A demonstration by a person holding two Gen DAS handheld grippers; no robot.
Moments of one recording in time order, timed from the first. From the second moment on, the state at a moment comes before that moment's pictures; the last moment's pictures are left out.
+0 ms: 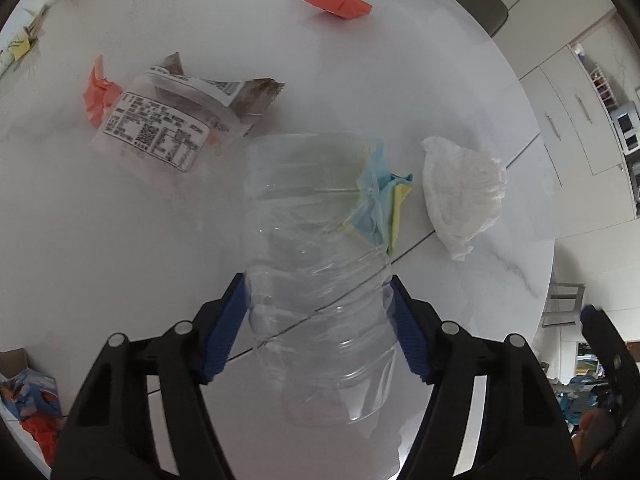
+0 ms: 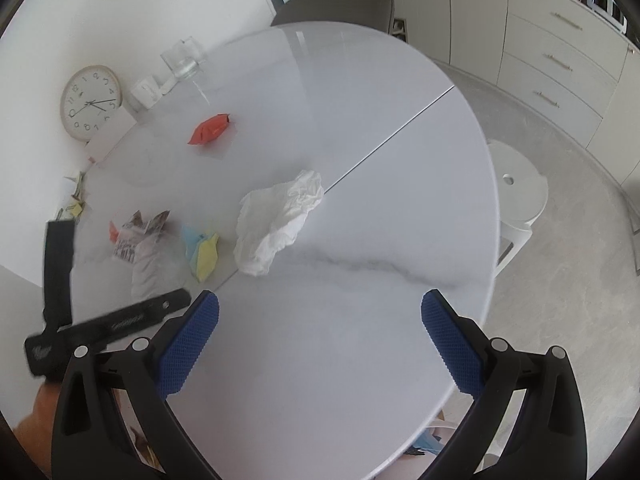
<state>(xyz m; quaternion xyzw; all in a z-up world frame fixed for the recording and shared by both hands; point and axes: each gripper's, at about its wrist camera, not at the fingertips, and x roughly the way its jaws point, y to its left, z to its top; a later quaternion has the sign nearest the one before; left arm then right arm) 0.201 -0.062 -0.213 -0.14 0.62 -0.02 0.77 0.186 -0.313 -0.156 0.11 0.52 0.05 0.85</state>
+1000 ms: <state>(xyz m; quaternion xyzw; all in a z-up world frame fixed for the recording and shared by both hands) 0.147 -0.086 -0.136 -0.05 0.56 -0.20 0.80 0.162 -0.333 -0.151 0.11 0.54 0.03 0.83</state>
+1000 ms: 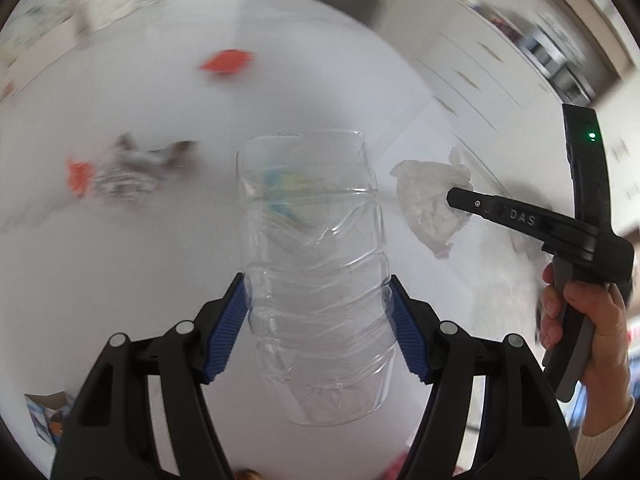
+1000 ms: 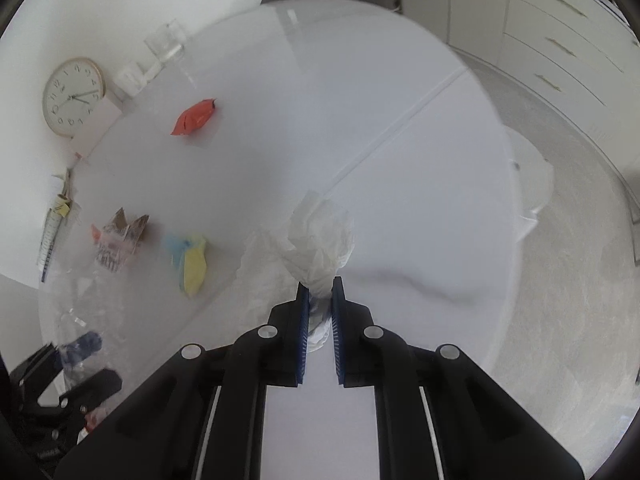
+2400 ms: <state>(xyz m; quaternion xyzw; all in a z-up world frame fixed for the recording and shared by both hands) -0.027 -0.297 -0.141 0.19 0.58 -0.46 0.64 -0.159 -0.474 -0.183 0.21 0.58 -0.11 0.78</state>
